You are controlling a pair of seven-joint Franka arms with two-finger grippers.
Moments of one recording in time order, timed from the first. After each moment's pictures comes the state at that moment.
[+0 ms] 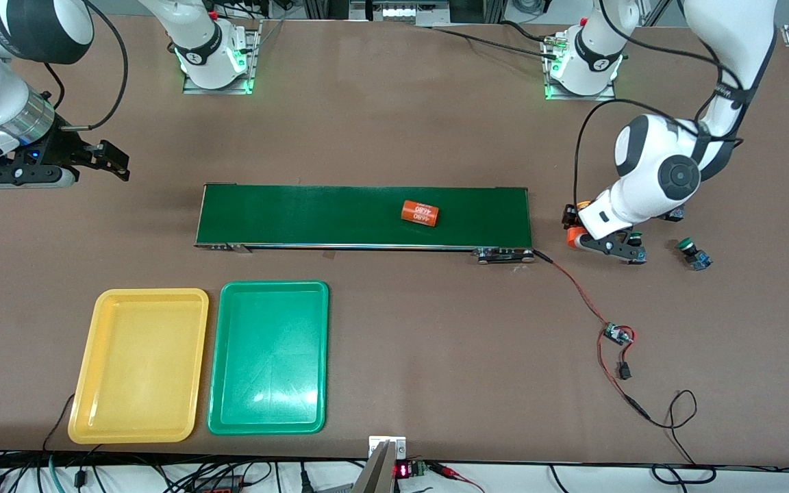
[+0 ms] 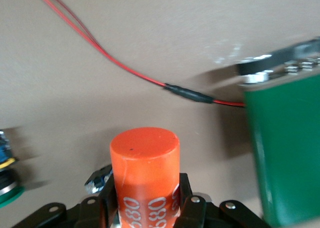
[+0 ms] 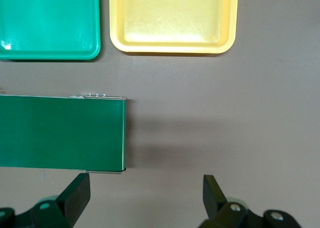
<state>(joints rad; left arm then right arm) 0.13 0.22 -0.30 -2.23 -0.04 2.31 0.13 -0.09 -0.17 0.08 -2.13 -0.01 1.98 -0.04</state>
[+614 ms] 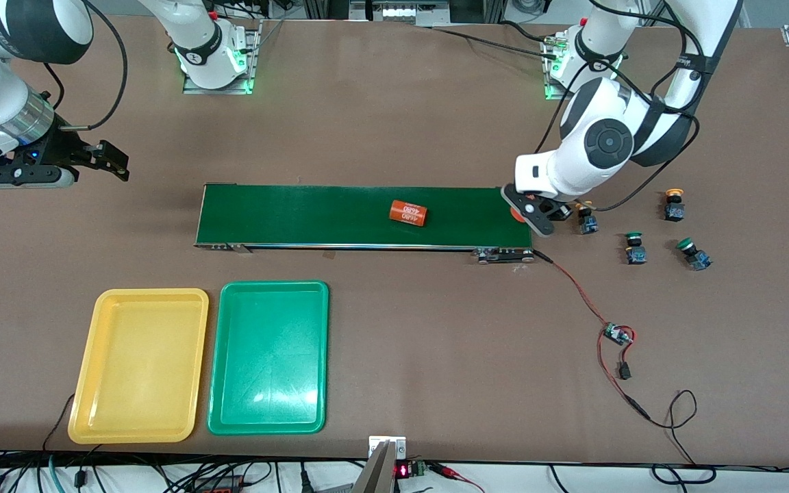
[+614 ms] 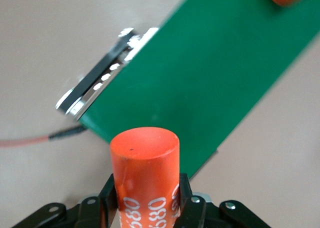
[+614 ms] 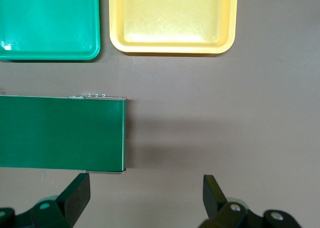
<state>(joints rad) 0.07 0.19 -0.48 -2.15 -0.03 2.17 0.56 -0.09 -0.17 0.08 -2.13 -0.01 1.98 -0.04</state>
